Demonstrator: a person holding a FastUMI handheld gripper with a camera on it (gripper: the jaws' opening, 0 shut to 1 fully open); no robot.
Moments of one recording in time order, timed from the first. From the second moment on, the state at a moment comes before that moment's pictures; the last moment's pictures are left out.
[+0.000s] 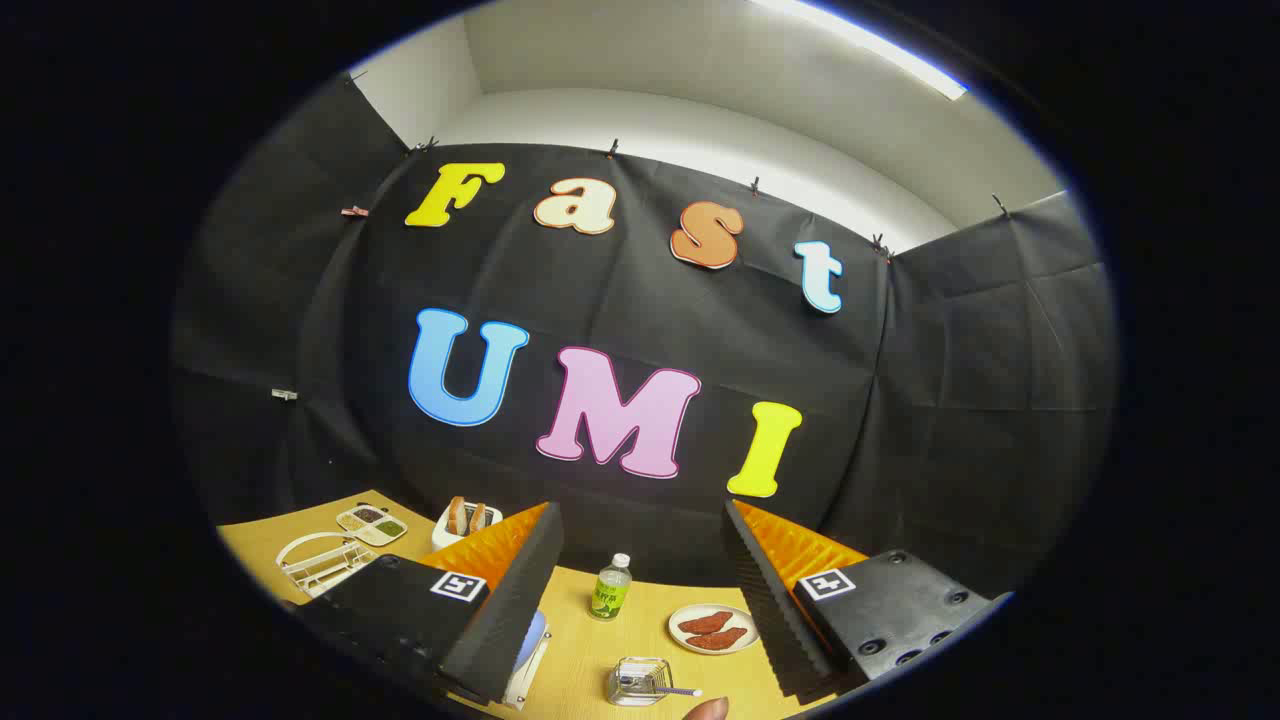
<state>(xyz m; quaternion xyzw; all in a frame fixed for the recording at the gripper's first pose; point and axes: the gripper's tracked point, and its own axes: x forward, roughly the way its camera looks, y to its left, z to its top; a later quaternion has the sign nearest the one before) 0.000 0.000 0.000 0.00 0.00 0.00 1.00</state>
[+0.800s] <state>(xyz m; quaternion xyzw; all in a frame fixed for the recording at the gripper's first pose) 0.004 0.010 -0.009 0.01 0.01 0.02 1.00</state>
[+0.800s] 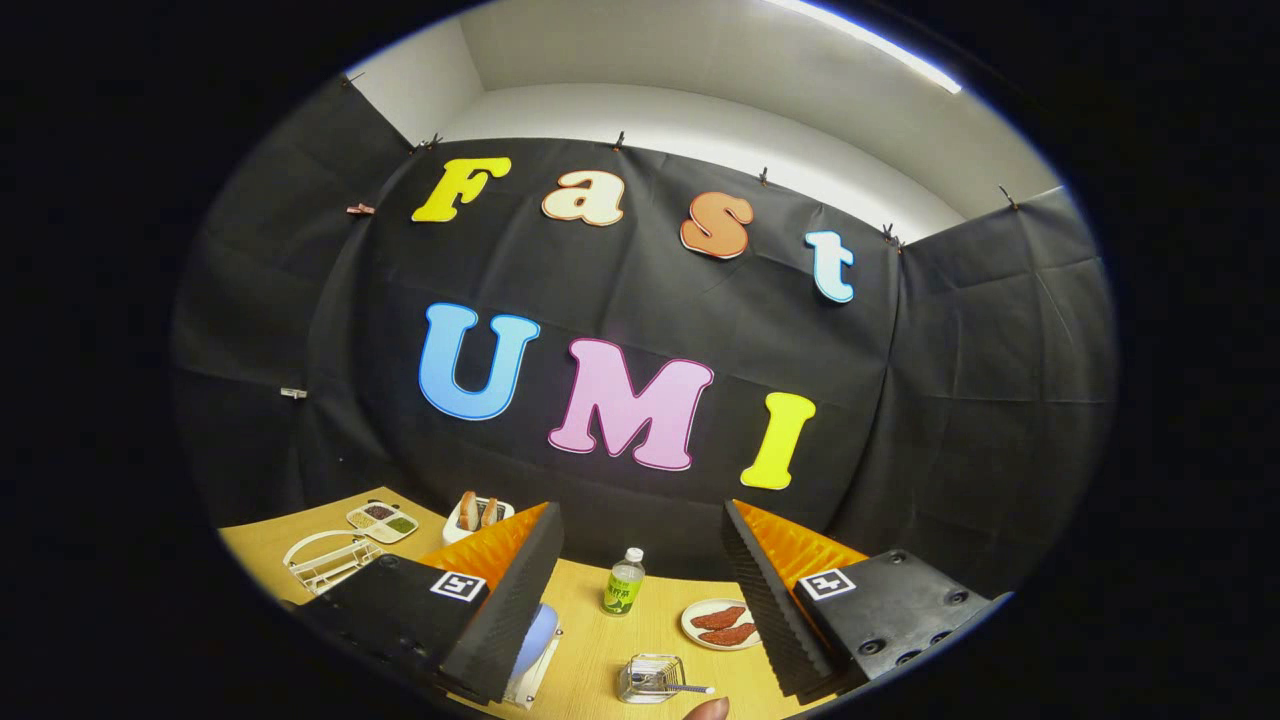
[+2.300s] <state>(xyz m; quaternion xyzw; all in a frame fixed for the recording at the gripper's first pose) 0.028 0.146 -0.315 0.09 0.49 0.04 0.87</state>
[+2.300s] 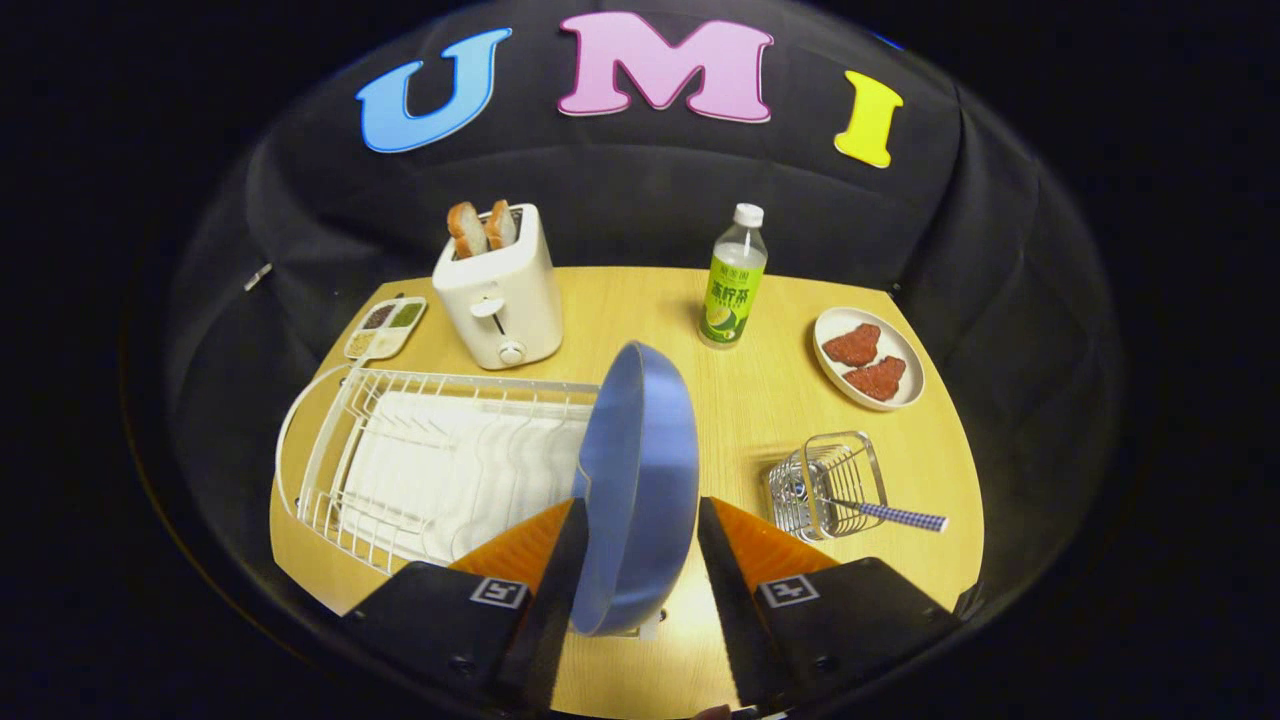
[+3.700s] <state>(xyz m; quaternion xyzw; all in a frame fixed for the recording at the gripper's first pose) 0.062 0.143 -0.249 -0.11 0.44 -0.04 0.89</state>
